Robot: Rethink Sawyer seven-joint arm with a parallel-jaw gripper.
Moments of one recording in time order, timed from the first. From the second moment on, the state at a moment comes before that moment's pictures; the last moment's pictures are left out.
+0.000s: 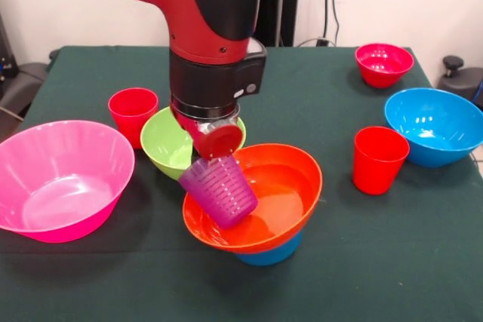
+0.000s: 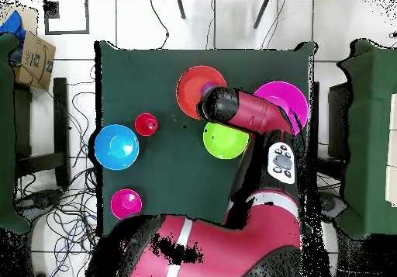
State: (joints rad) arm -0.23 -0.37 -0.13 1.32 0.11 0.53 2.50
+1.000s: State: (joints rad) arm -0.31 -0.46 0.05 1.39 0.12 0.65 2.50
